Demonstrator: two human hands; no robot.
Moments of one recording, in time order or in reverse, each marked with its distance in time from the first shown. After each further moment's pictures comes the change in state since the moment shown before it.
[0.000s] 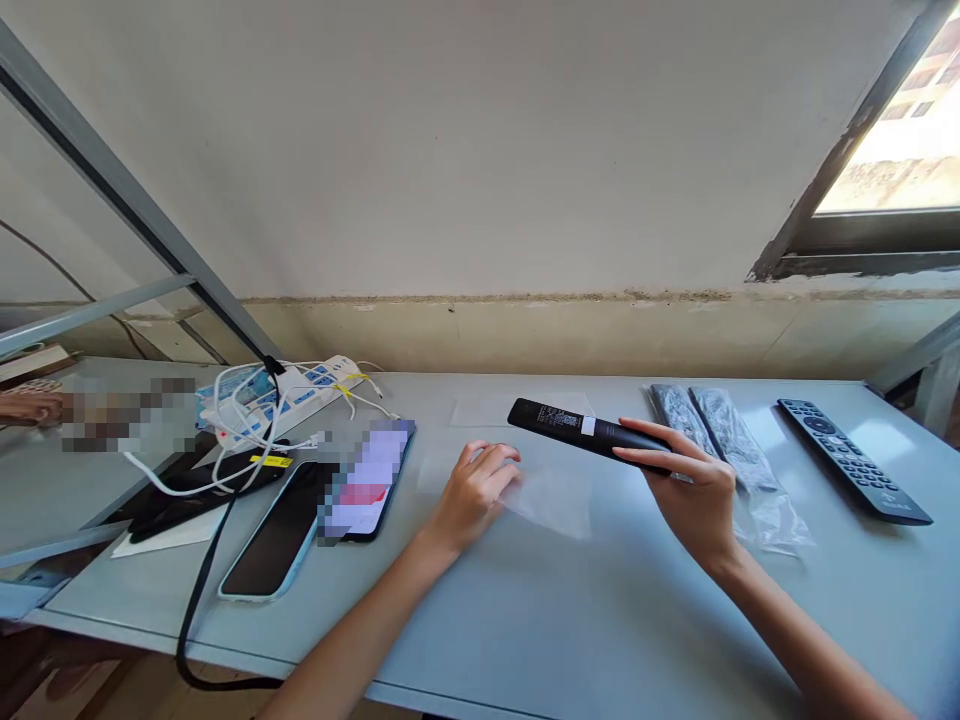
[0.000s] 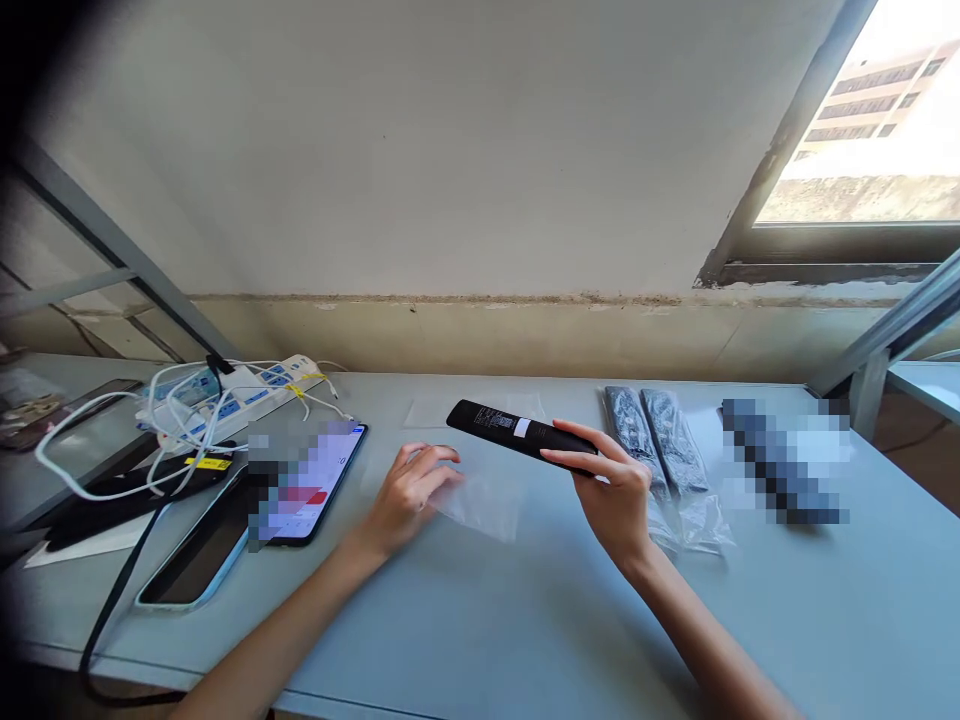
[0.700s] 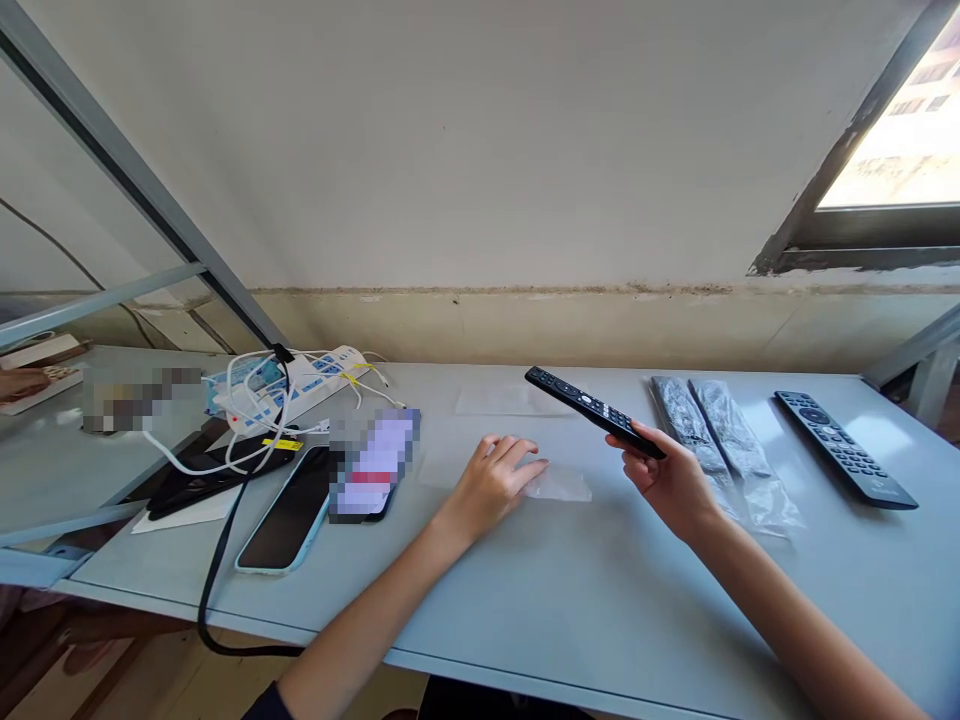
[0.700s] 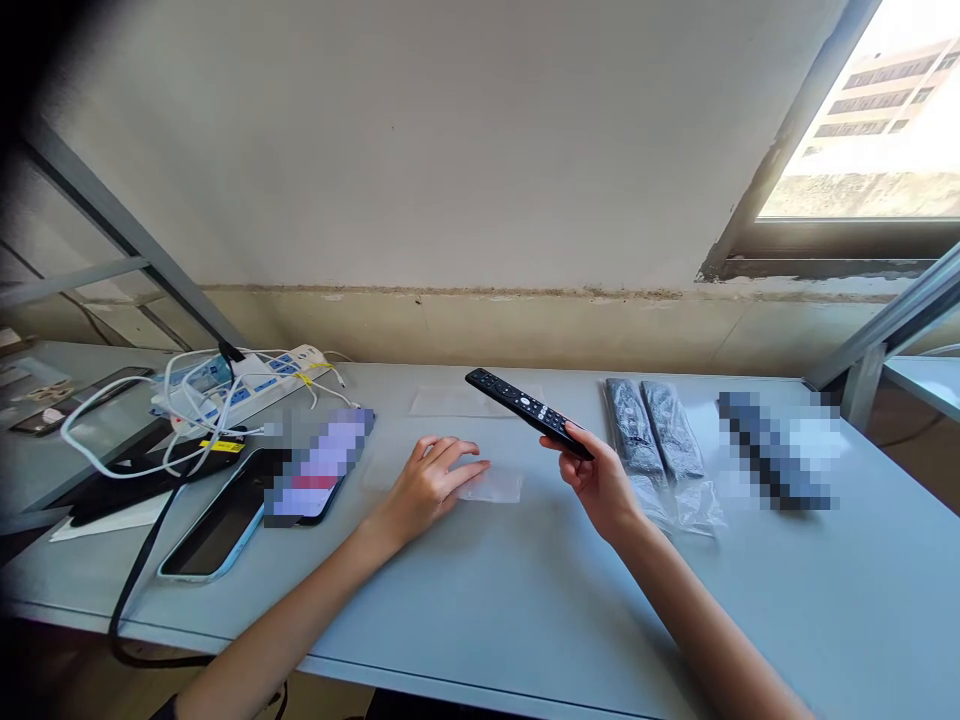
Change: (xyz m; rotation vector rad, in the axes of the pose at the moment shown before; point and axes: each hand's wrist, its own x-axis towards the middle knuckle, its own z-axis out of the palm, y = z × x) left_hand -0.004 0.009 0.007 0.116 -0.148 0.071; right_hand 0.010 -0.016 0.005 0.857 -0.085 1.203
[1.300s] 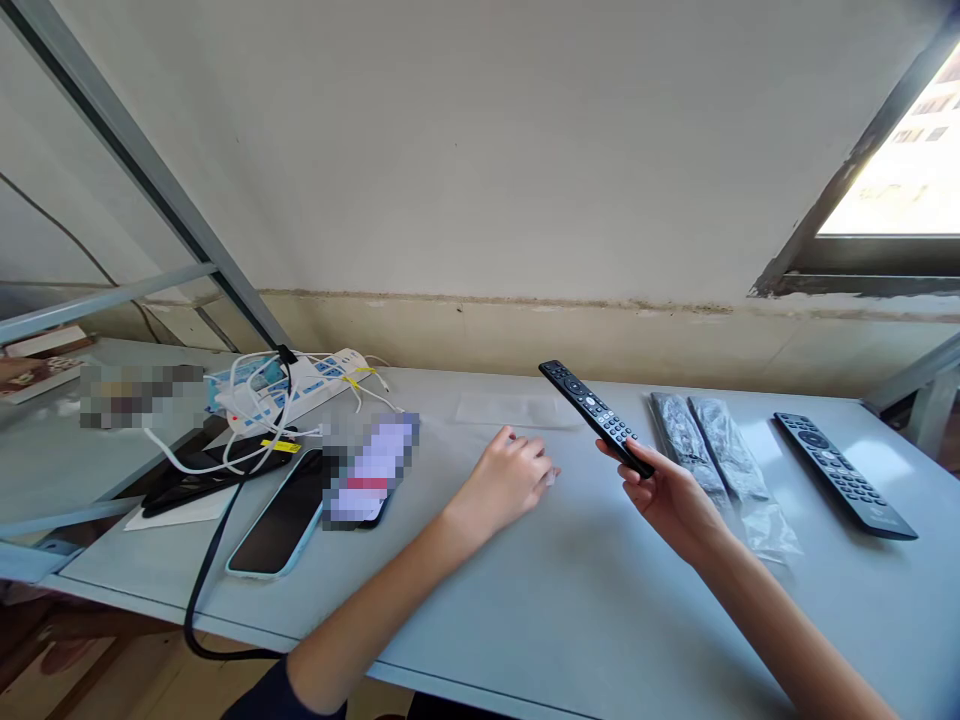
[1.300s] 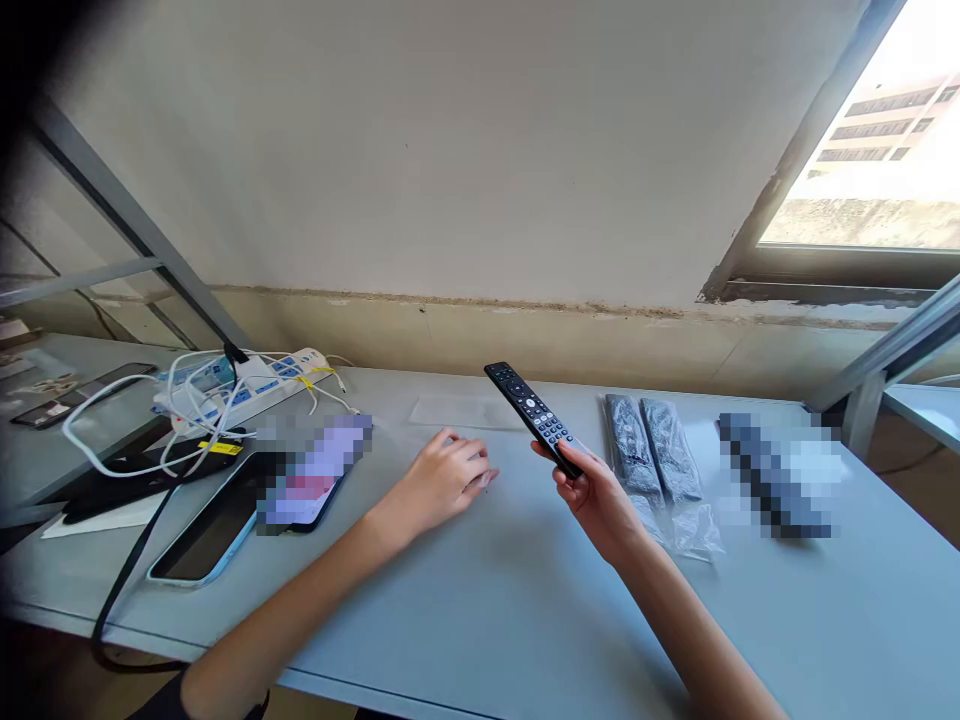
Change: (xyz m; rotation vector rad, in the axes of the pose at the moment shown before) left_hand 0.038 0.006 -0.009 0.018 -0.217 -0.050; right_hand -0.002 -0.005 -0.003 -0.008 -0.100 0.057
